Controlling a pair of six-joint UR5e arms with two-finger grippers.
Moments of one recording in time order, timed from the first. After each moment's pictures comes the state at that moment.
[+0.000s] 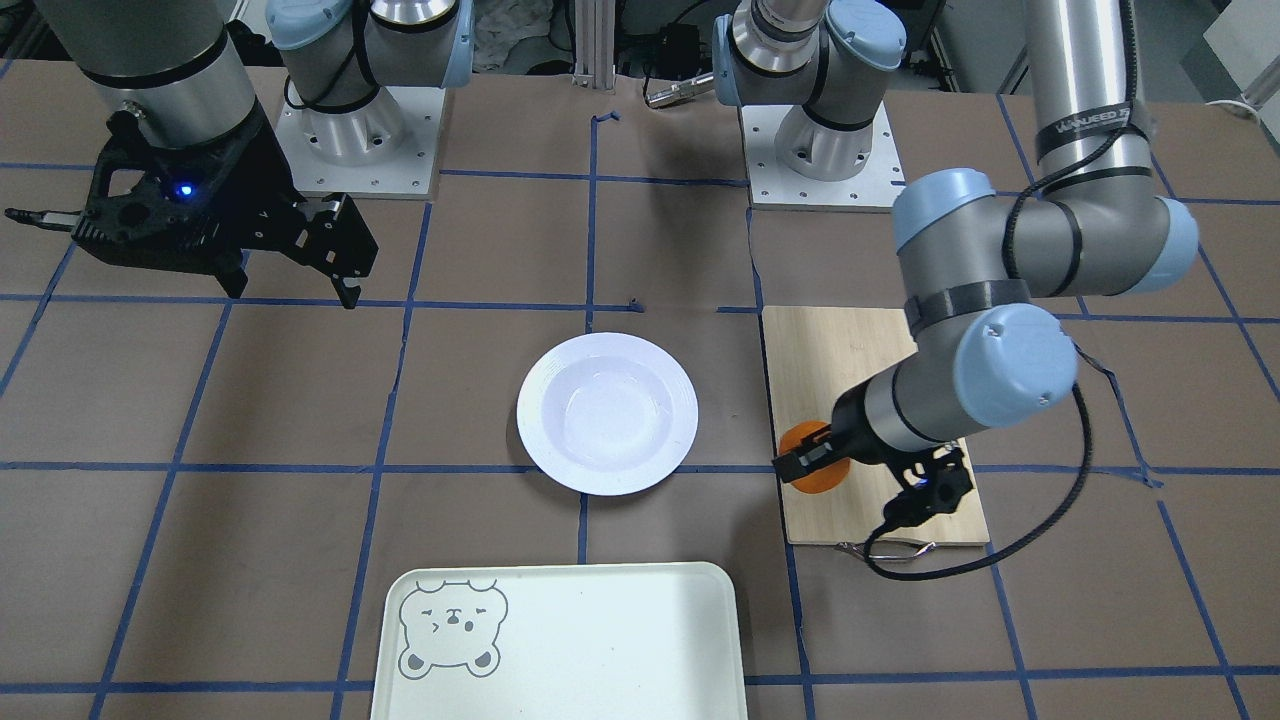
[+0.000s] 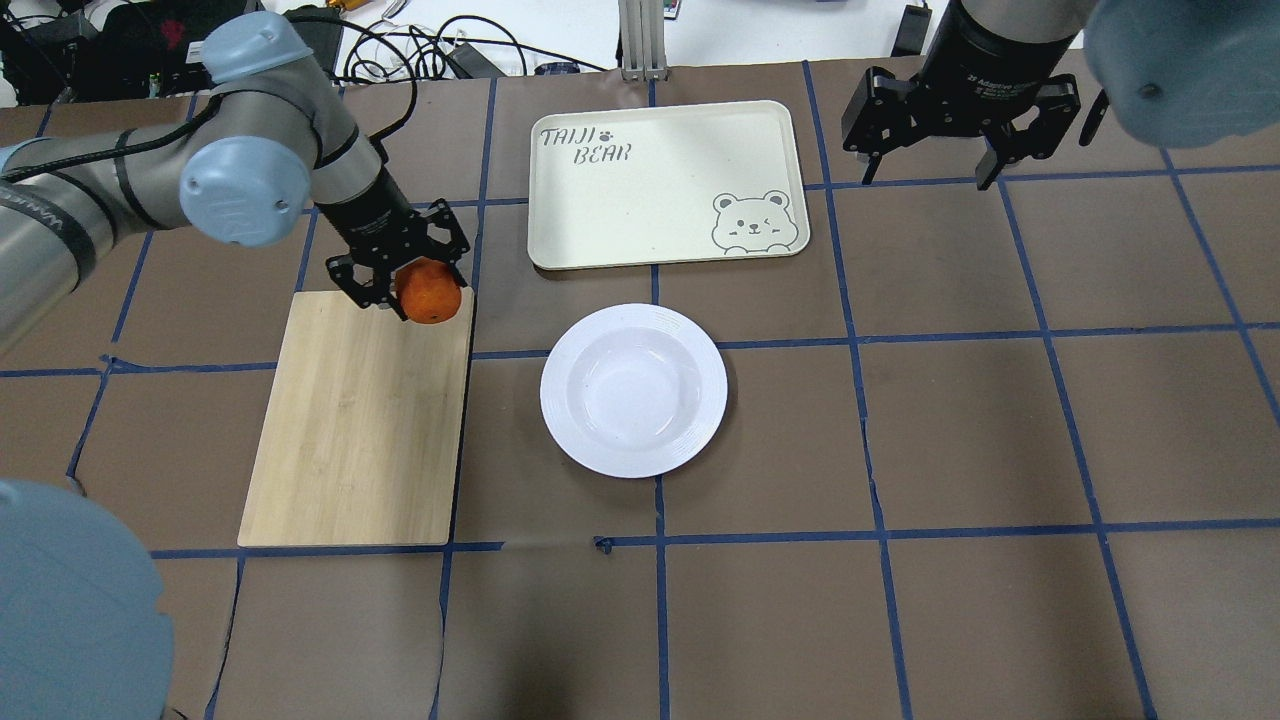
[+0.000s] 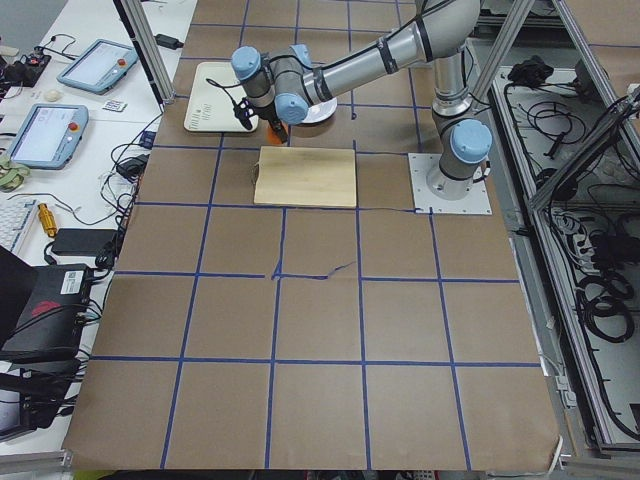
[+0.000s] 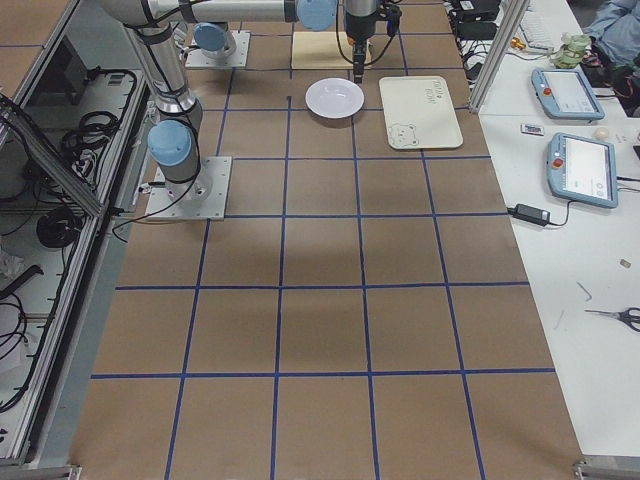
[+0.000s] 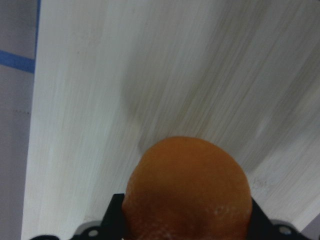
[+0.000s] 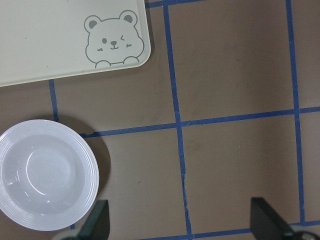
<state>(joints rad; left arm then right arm) -1.53 -1.97 -1.61 -1.33 1.39 -0.48 1.59 -1.51 1.51 -1.64 -1.56 0.13</state>
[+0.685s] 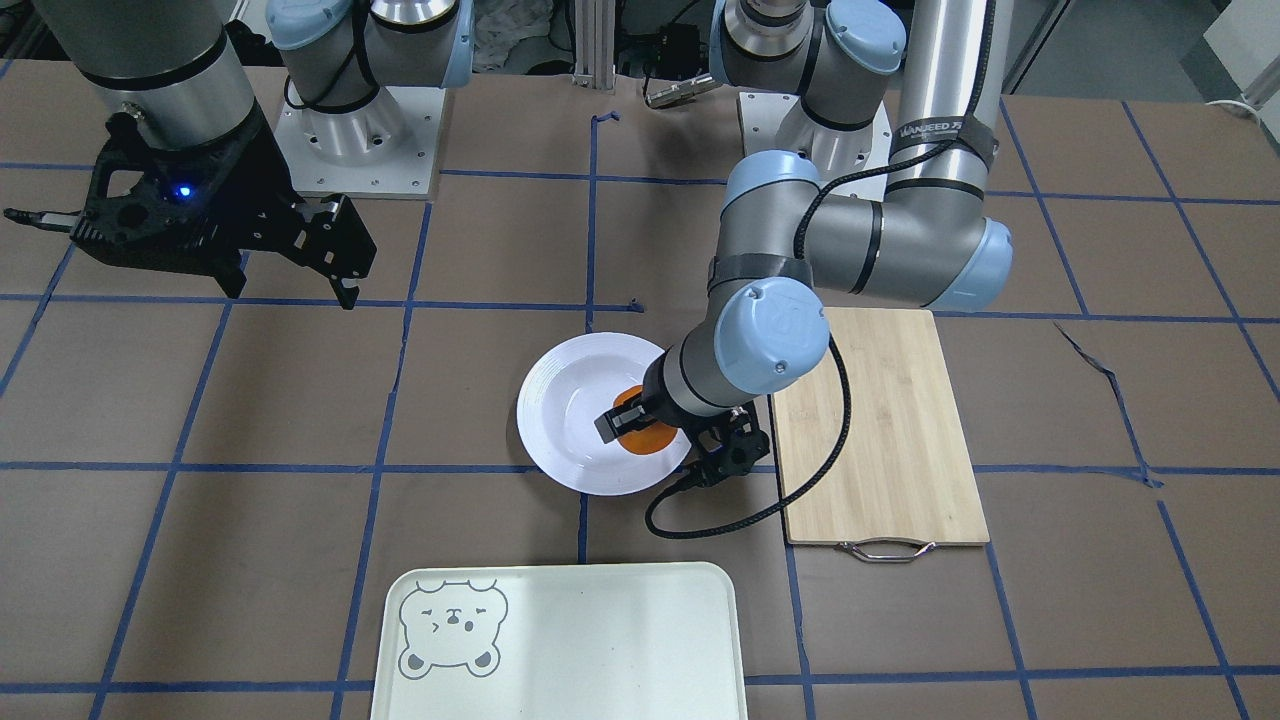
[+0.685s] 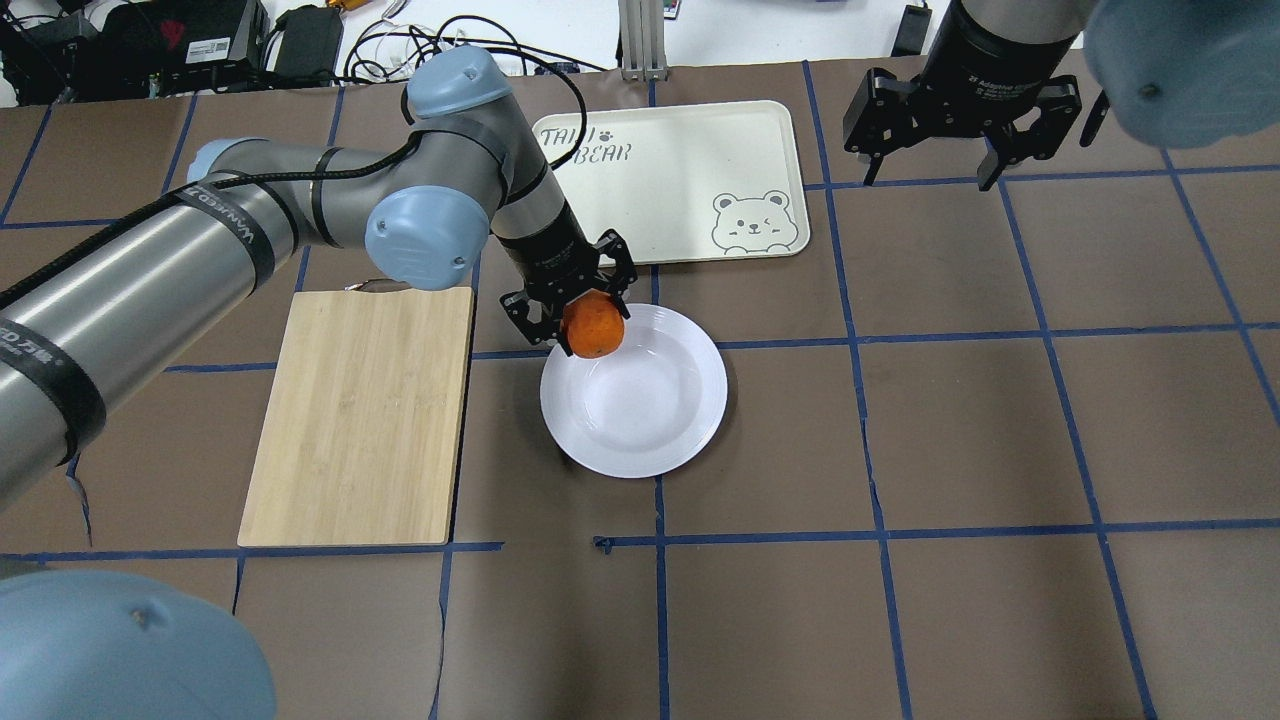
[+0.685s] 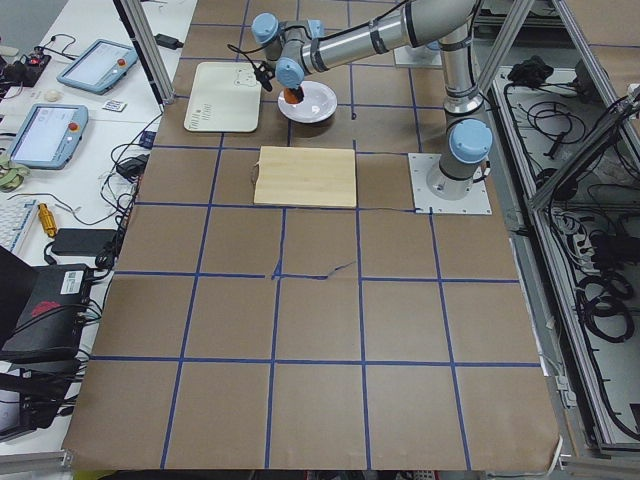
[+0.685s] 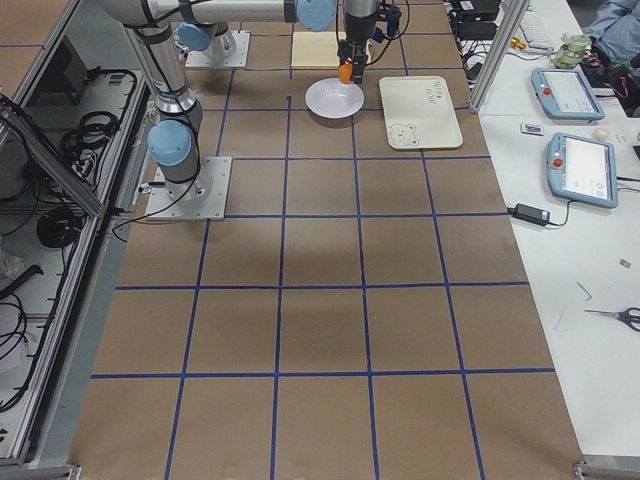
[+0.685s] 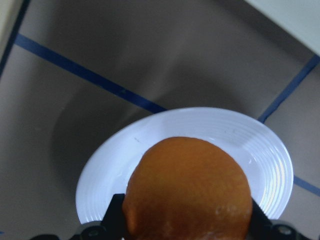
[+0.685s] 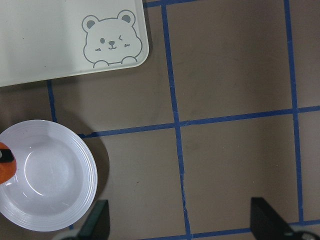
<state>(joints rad) -1.78 -2.01 -1.62 -1.28 1.27 -0.71 1.59 -1.51 1.51 -1.64 -1.56 0.13</state>
